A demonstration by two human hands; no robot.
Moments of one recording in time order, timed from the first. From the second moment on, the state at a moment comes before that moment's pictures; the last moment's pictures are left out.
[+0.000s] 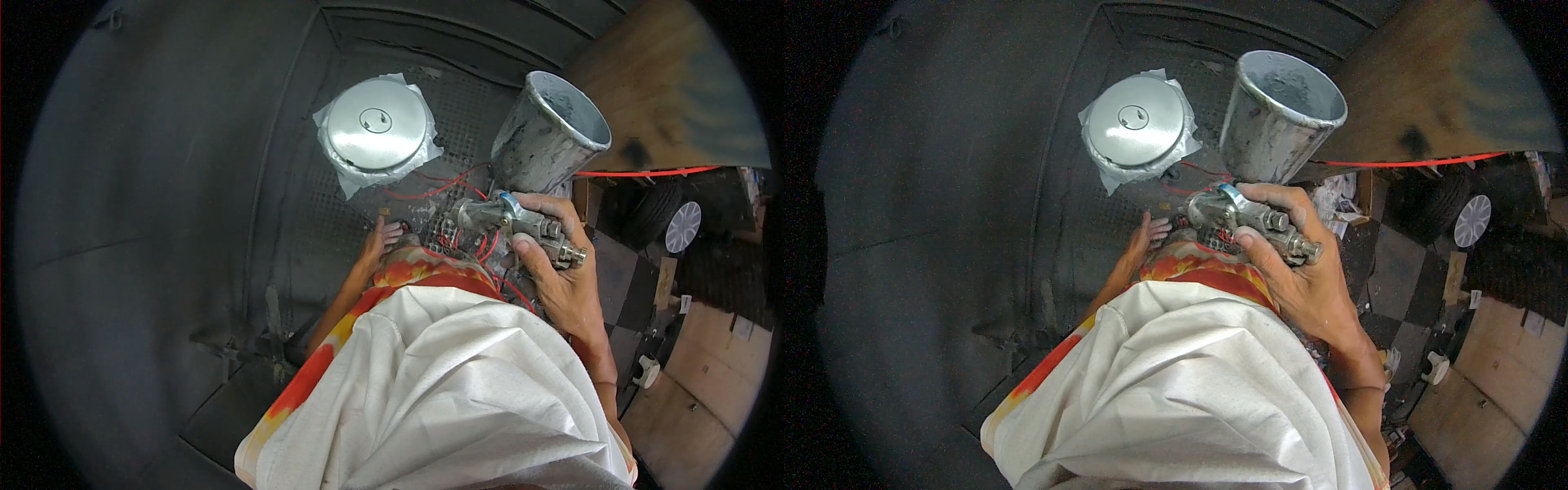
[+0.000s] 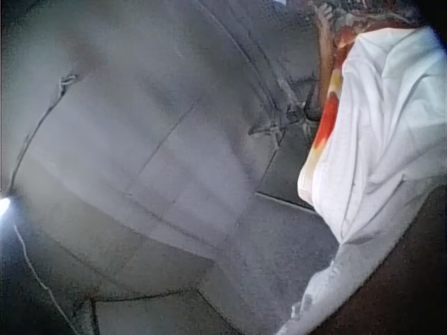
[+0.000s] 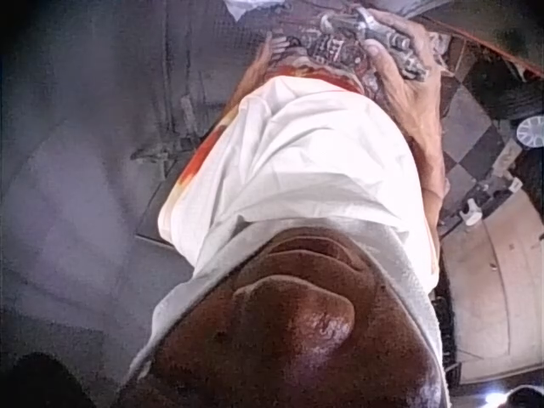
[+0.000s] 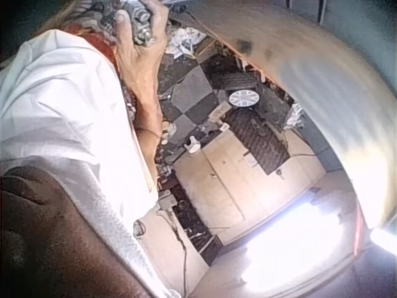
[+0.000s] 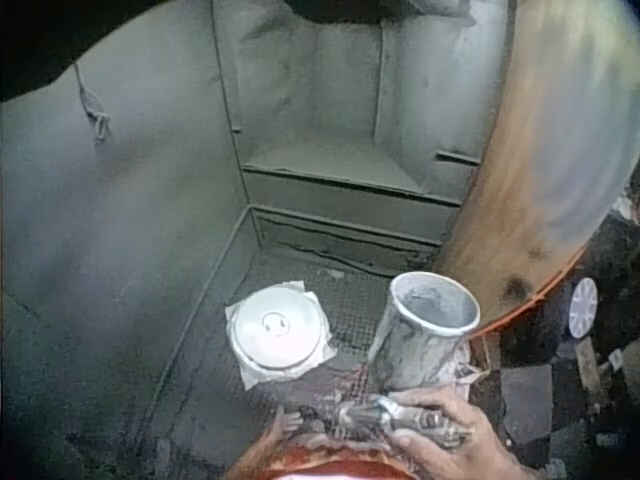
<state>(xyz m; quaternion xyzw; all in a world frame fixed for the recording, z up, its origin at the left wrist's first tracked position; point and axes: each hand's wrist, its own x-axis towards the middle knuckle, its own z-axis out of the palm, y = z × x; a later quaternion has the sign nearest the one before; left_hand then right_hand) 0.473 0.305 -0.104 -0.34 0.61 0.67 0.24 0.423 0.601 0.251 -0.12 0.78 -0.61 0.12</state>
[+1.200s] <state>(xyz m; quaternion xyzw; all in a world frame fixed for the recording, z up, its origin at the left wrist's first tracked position) 0.469 0.257 -0.041 -0.38 0.29 0.88 0.01 0.399 0.618 0.279 -0.11 0.80 -0.59 0.04</state>
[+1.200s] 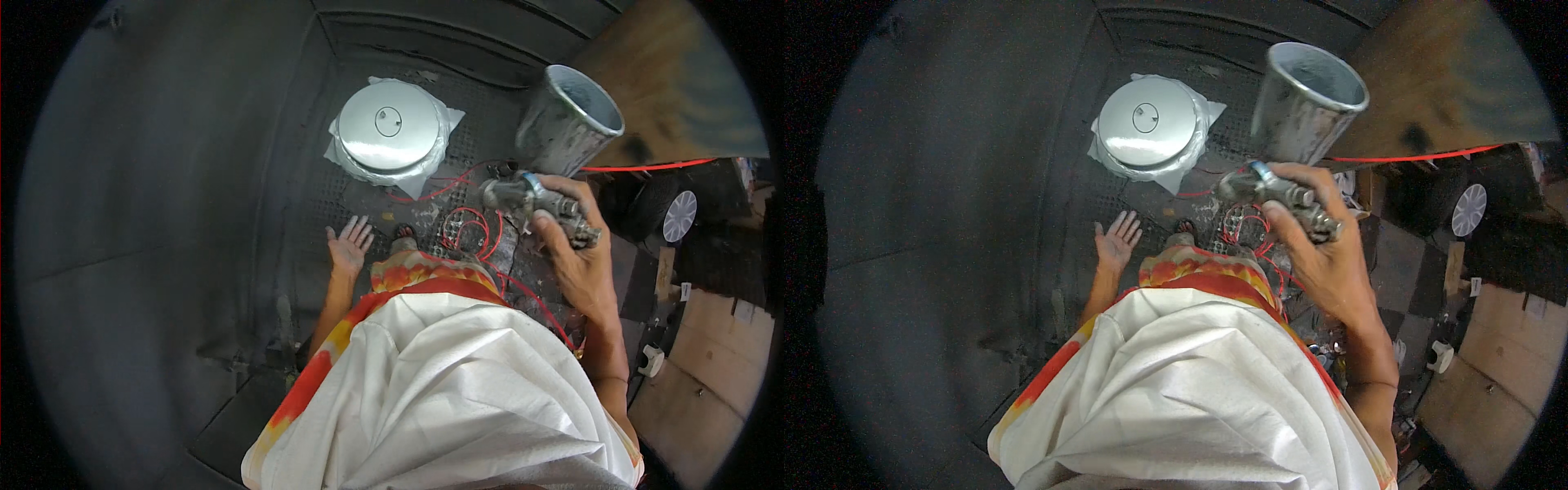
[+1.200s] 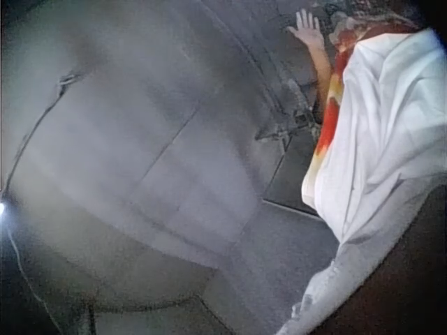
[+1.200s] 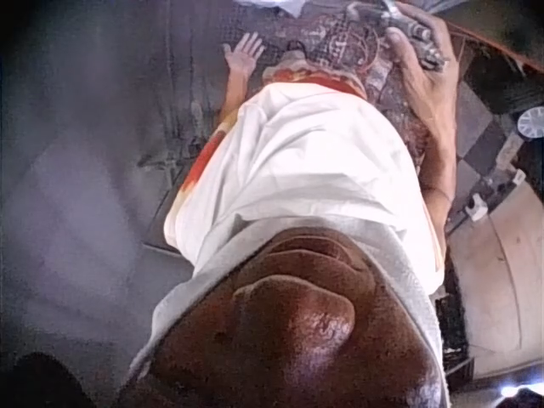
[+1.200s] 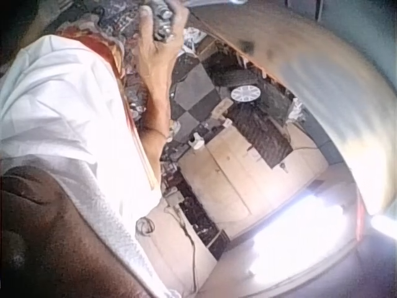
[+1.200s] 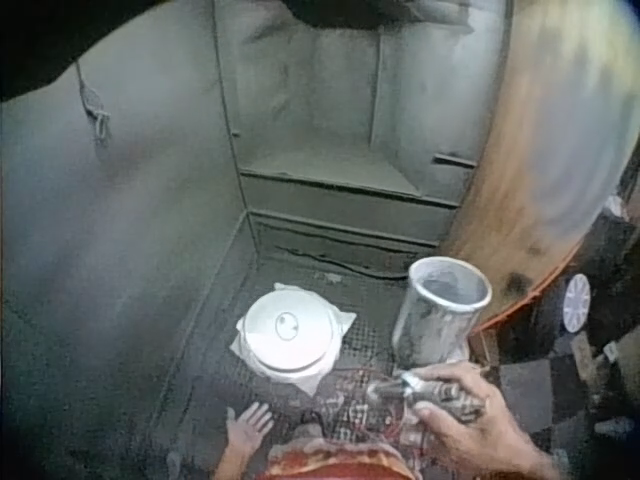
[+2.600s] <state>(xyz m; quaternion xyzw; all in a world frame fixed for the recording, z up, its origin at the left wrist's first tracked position) 0.596 0.695 0.011 0.31 0.61 0.63 0.36 0.659 0.797 0.099 0.23 0.81 -0.37 -0.40</state>
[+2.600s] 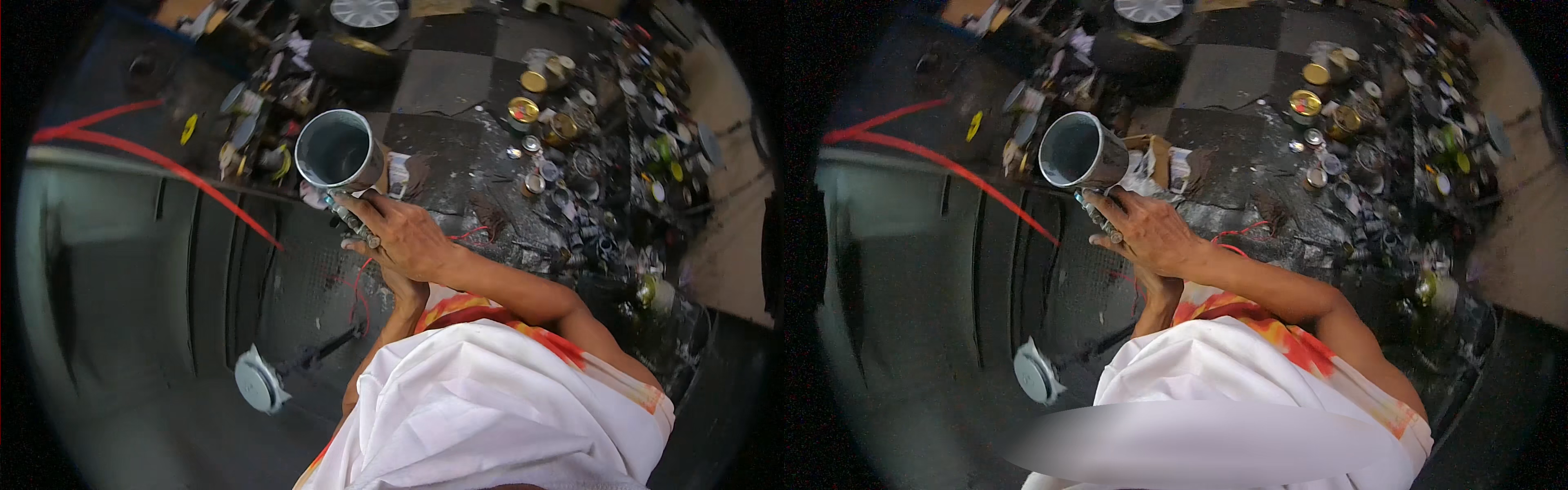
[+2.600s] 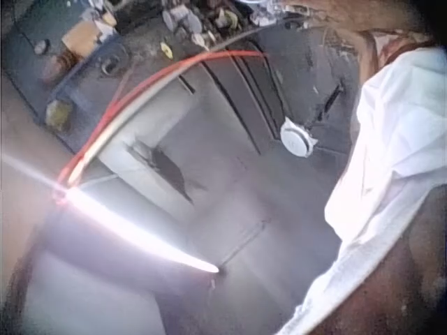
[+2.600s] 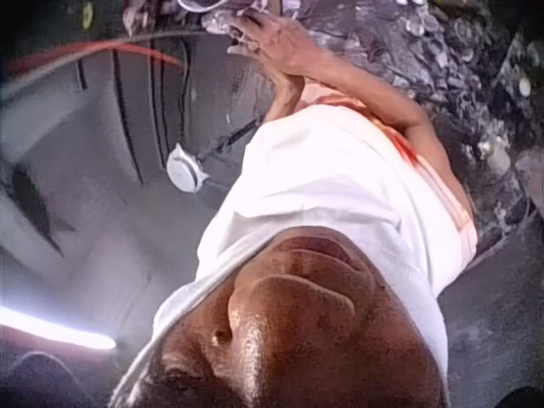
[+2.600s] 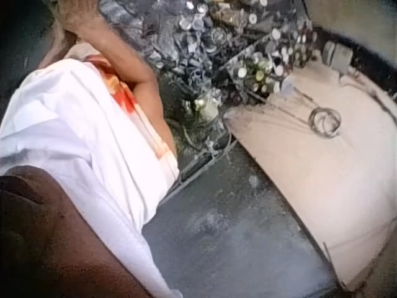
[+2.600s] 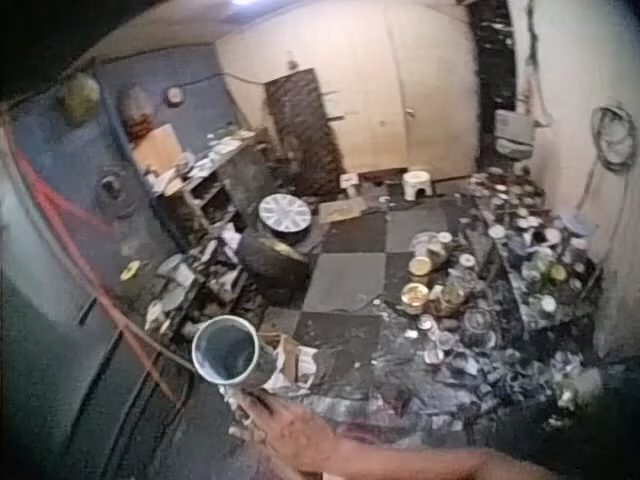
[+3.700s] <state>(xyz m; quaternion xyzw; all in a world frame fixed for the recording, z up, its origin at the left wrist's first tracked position) 0.727 1.078 -0.460 0.70 0.53 0.10 0.47 0.850 0.675 -0.312 0.78 0.31 -0.50 -0.20</state>
